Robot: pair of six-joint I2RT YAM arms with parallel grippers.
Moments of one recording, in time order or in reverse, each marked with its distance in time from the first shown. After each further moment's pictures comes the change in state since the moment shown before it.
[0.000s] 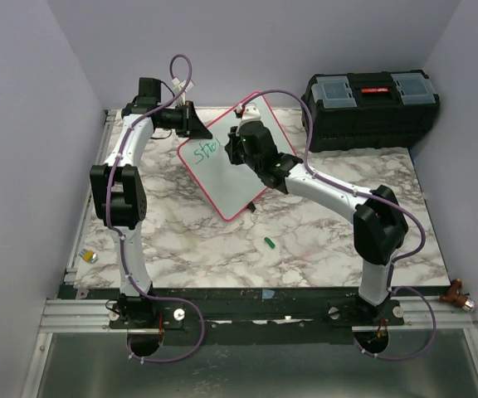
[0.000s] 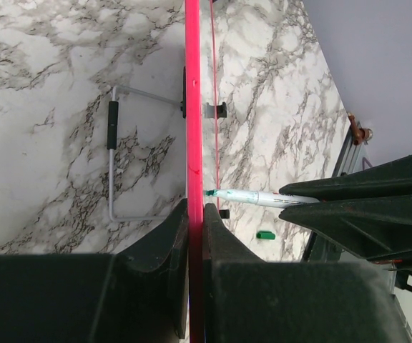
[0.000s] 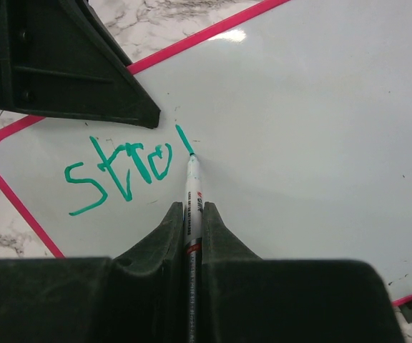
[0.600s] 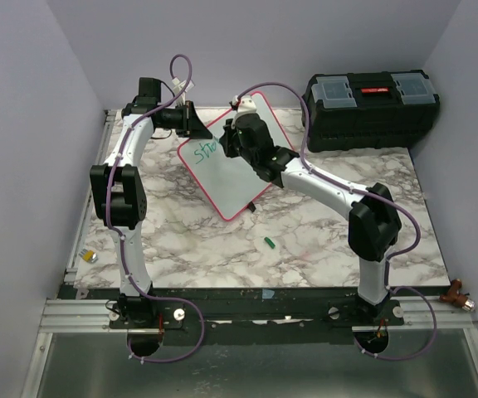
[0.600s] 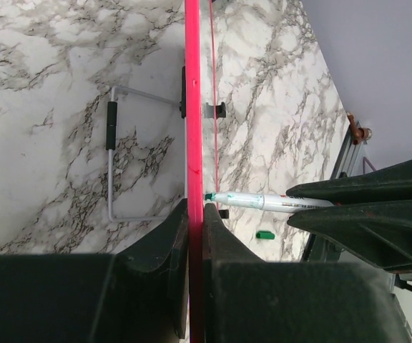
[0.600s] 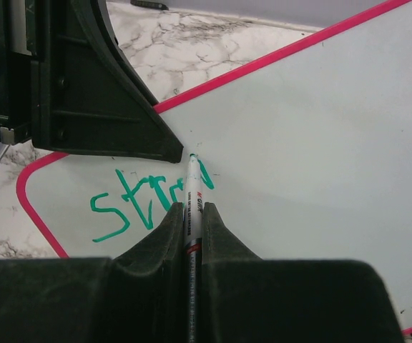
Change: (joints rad) left arm 0.000 0.000 0.000 0.000 0.003 0.000; right arm 0.000 0.048 0.108 -0.024 -0.011 -0.005
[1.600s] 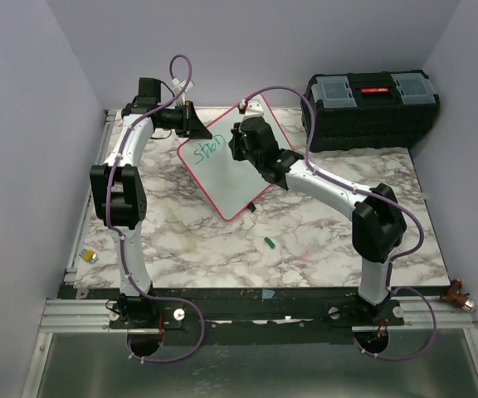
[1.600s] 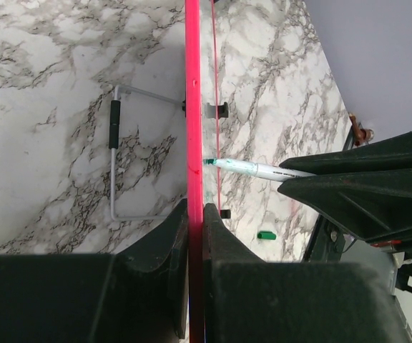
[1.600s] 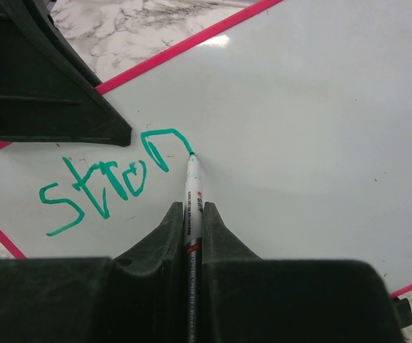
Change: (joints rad) left arm 0.000 0.000 0.000 0.000 -0.008 -0.001; right arm -0.021 -0.021 -0.057 -0.014 0.032 0.007
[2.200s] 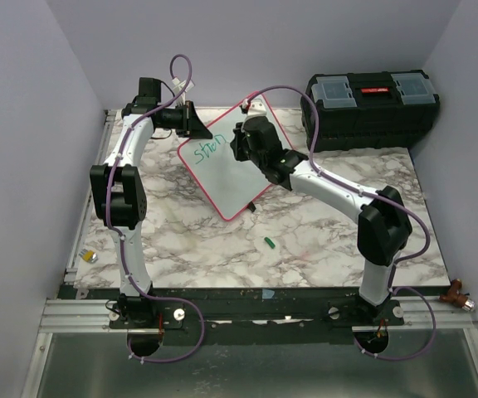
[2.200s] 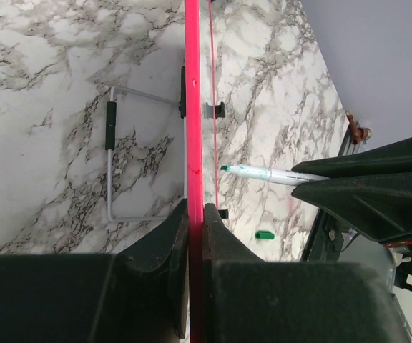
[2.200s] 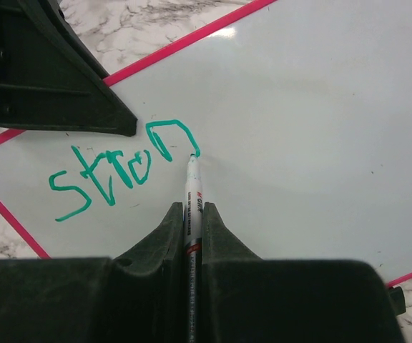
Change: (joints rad) left arm 0.000 0.000 0.000 0.000 0.008 0.000; right arm -0.007 -0.044 -0.034 -0.019 -0.004 0.005
